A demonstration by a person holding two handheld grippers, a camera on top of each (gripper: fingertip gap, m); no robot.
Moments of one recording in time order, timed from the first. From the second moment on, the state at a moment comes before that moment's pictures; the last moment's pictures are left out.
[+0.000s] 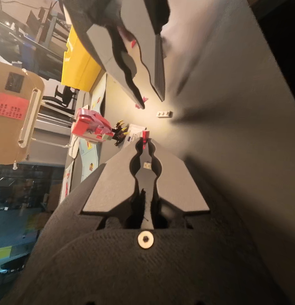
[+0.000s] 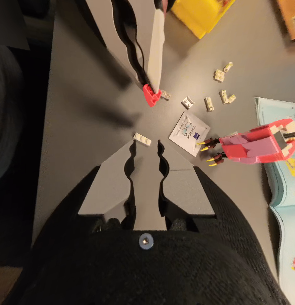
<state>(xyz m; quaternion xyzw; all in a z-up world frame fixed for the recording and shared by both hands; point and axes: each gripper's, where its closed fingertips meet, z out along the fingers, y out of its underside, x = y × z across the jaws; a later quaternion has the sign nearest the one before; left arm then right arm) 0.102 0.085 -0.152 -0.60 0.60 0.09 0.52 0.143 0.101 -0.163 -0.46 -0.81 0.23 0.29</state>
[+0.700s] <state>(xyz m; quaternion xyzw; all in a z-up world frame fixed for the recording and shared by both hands) 0.112 0.068 -0.146 -0.63 0.56 -0.08 0.54 0.146 0.103 -0.184 -0.38 -0.89 0.20 0.16</state>
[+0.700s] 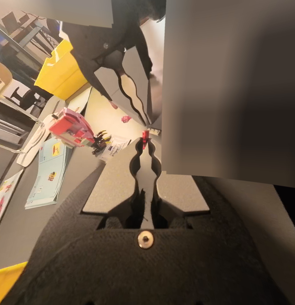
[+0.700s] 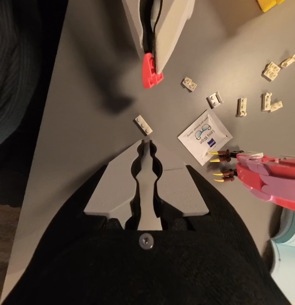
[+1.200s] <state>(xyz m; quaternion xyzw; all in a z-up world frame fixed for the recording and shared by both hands) 0.111 0.062 -0.148 -0.69 0.51 -0.19 0.48 0.133 0.097 -0.183 -0.38 -0.88 0.22 0.16</state>
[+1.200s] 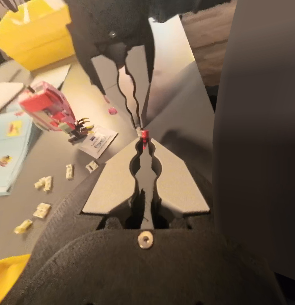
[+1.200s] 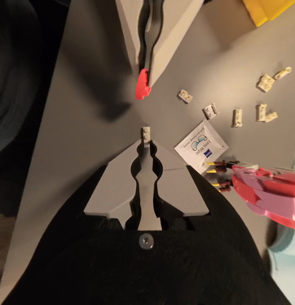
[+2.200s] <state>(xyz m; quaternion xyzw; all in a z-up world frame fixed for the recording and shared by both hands) 0.125 0.101 -0.152 -0.84 0.35 -0.23 0.34 0.133 0.111 -0.149 -0.16 -0.80 -0.10 0.57</state>
